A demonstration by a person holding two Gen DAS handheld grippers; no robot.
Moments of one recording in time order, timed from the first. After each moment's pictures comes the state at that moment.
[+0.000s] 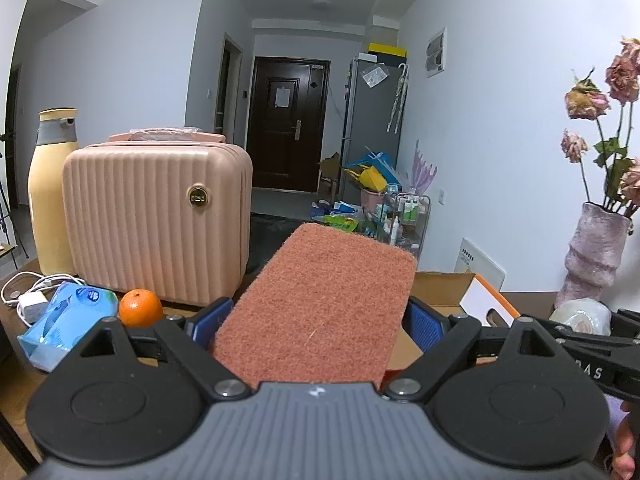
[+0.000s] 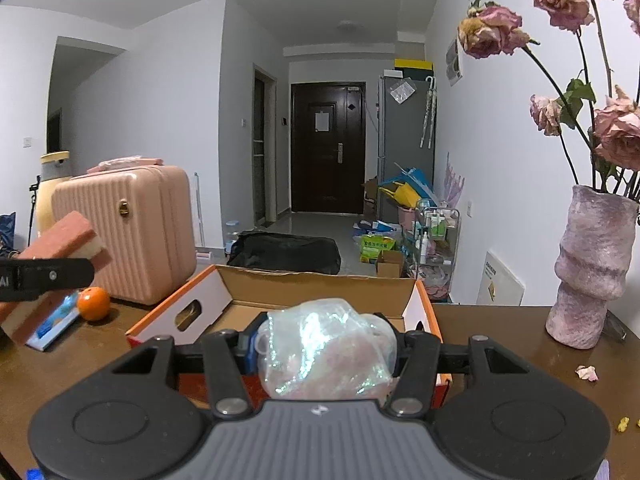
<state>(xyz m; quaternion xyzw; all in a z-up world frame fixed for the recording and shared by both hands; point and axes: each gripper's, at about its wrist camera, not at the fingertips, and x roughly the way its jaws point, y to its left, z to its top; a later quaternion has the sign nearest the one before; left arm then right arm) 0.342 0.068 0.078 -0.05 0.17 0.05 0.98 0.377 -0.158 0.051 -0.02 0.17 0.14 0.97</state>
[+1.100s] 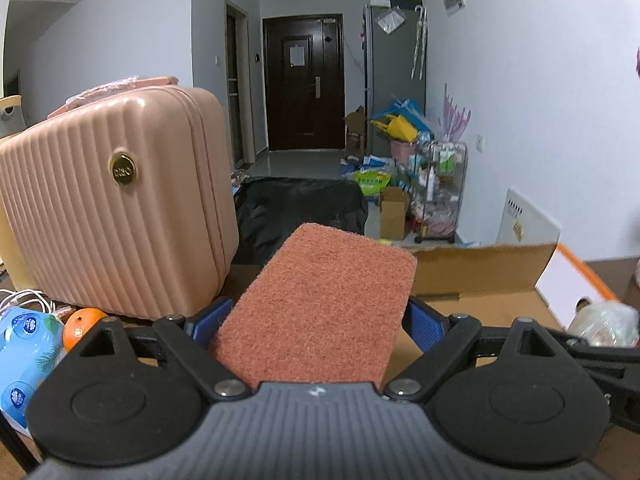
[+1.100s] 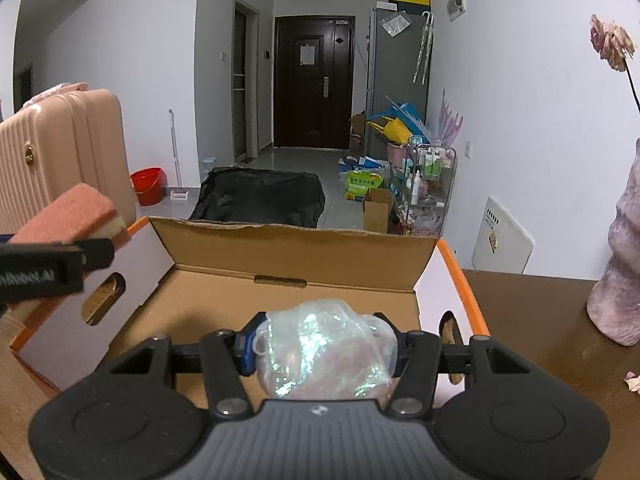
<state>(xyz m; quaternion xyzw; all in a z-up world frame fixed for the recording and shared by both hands) 0.501 0.055 0.024 0.00 0.25 0.10 0.96 0.521 -0.123 0.003 -0.04 0.27 0.12 0.95</state>
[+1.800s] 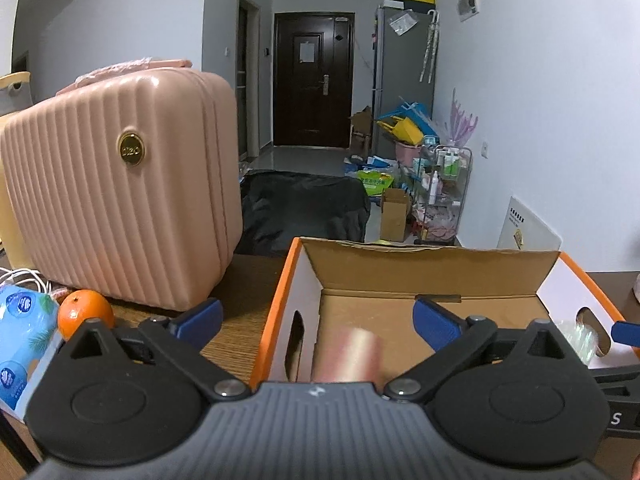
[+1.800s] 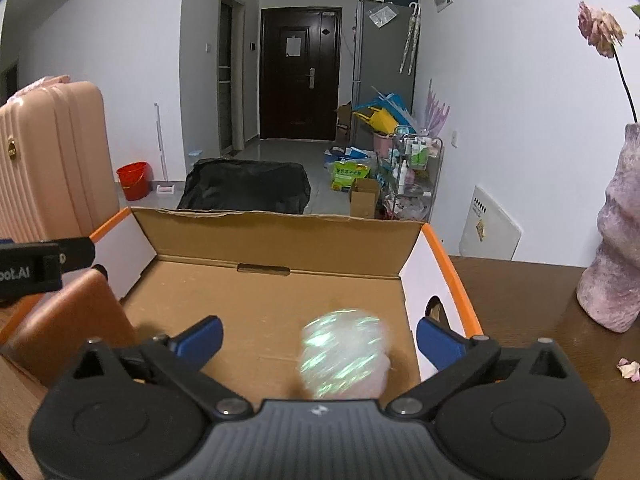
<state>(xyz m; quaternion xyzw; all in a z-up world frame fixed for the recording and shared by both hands) 0.501 0.068 0.022 -0.03 0.24 0.10 0.96 0.525 -0.127 -0.003 -0.04 0.28 0.09 0.95</state>
